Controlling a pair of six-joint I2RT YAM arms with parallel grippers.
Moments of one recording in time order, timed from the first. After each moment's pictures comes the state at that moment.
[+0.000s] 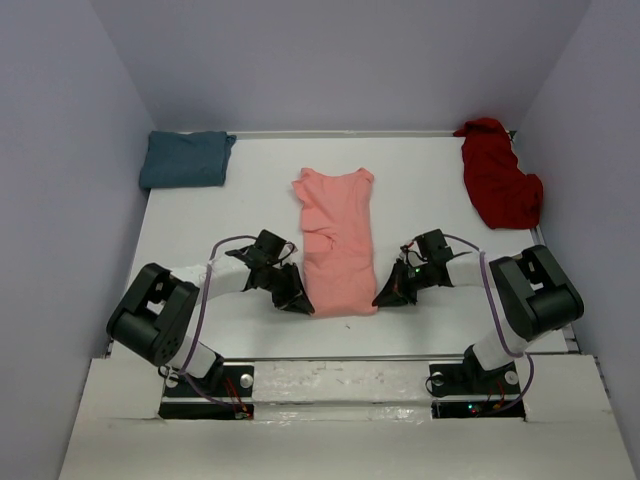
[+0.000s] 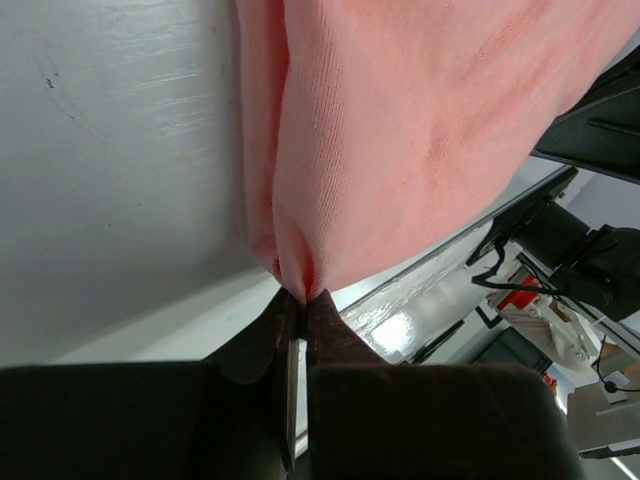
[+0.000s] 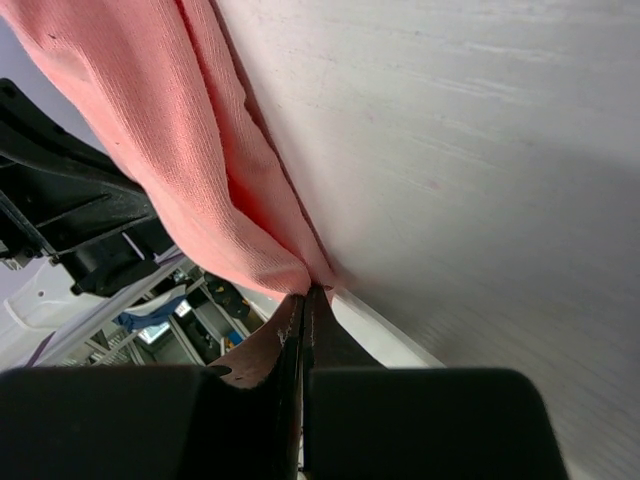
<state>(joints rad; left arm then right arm) -0.54 1.47 0.62 -0.30 0.57 -0.83 0.33 1.60 0.56 -0.10 -0.81 0.81</state>
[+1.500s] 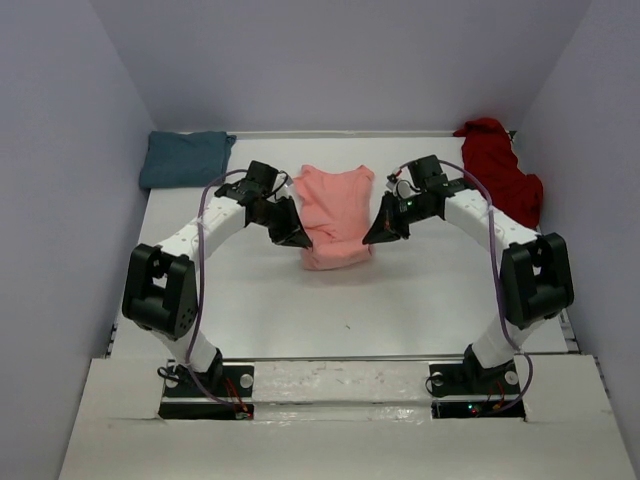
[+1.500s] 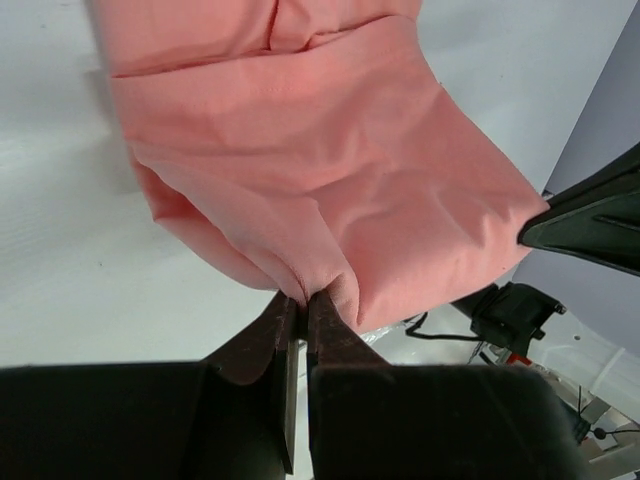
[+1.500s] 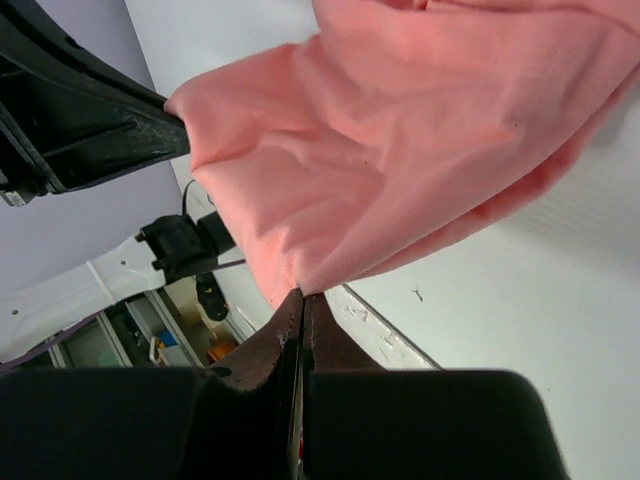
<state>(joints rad) -0.39 1.61 1.20 -0.65 0.53 -0.66 0.32 1.66 1.24 -0.65 -0.79 0.59</state>
